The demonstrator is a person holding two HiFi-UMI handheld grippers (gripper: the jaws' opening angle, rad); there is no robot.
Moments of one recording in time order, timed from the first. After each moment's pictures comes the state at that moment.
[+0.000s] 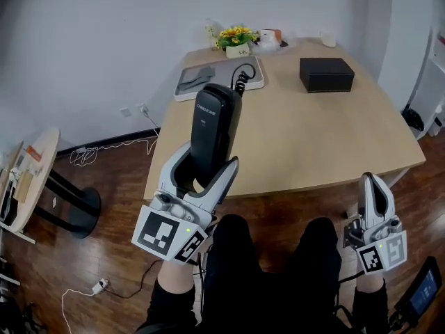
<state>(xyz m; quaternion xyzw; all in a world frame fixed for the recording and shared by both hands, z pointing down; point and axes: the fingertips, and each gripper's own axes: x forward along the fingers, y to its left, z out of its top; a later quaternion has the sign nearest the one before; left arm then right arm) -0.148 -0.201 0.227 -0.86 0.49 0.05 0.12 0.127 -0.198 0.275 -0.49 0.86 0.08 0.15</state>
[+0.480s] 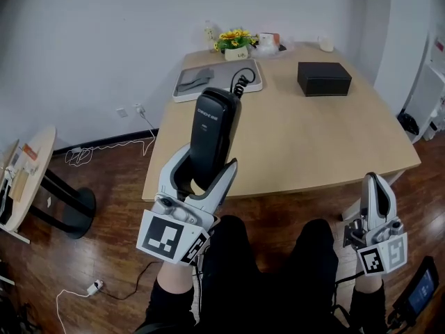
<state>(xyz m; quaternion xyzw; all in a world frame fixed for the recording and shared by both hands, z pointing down) -0.155 -0.195 0.226 -0.85 0.51 0.06 0.15 0.128 -0.188 0.253 -0.49 0.85 0.10 0.17</state>
